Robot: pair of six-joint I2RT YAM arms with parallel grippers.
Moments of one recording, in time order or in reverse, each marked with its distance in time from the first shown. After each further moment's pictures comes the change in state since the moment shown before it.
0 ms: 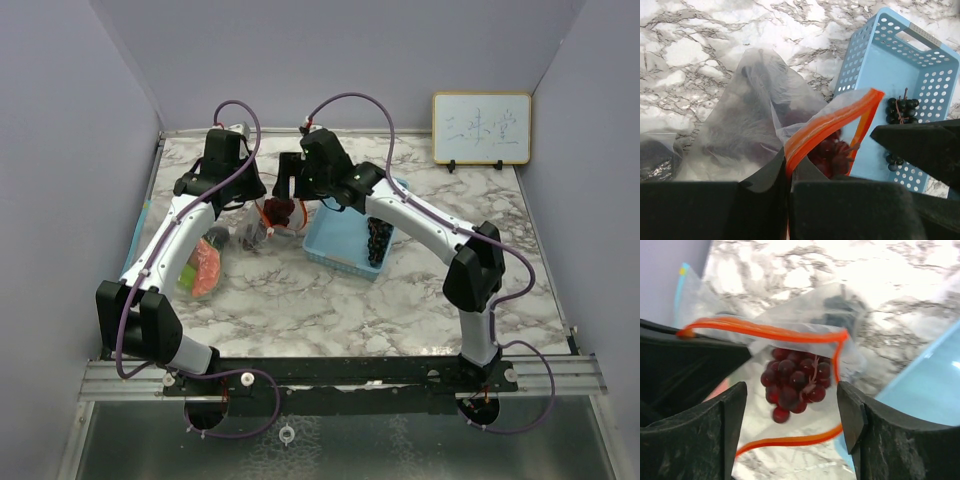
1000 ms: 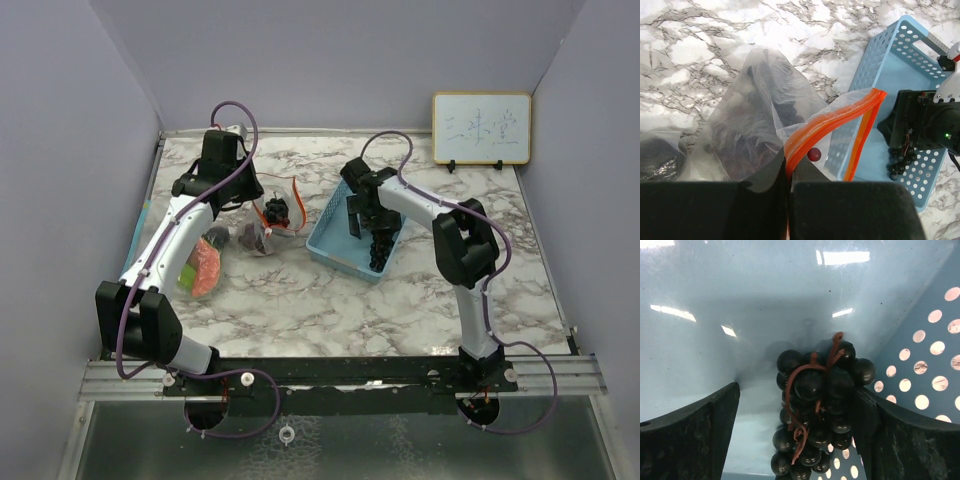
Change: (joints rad) left arm 0.013 -0.003 -0.012 0.004 0.001 0.001; right arm -0.261 0.164 -0.203 -0.428 0.294 -0.099
